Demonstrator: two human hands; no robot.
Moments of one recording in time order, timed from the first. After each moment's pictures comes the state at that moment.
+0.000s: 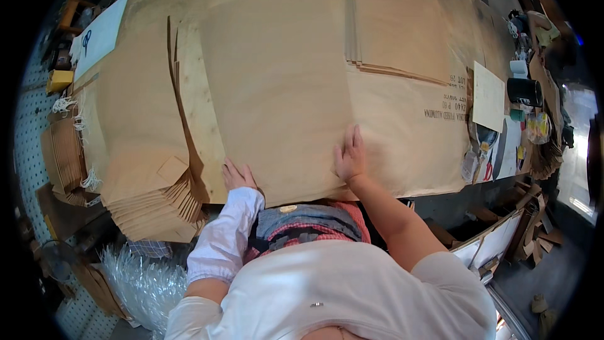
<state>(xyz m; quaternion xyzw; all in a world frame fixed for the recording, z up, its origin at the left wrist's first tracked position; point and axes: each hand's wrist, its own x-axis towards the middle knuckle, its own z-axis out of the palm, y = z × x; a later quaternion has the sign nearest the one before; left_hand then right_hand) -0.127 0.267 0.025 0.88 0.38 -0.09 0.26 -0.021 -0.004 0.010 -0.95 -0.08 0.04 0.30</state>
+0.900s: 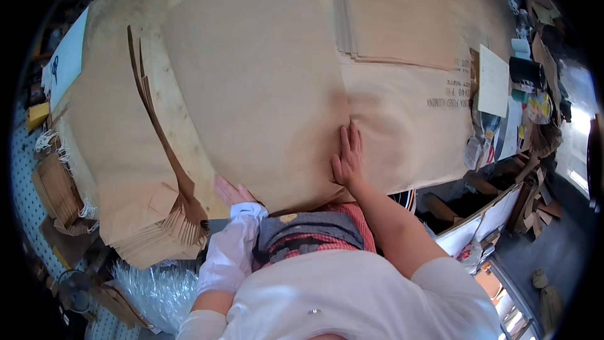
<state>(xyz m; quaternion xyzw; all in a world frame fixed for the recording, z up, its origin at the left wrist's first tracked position) -0.135 0.268 -0.007 0.93 0.29 -0.02 0.22 -0.009 -0.004 -0.001 -0.95 -0.12 0.08 0.28</state>
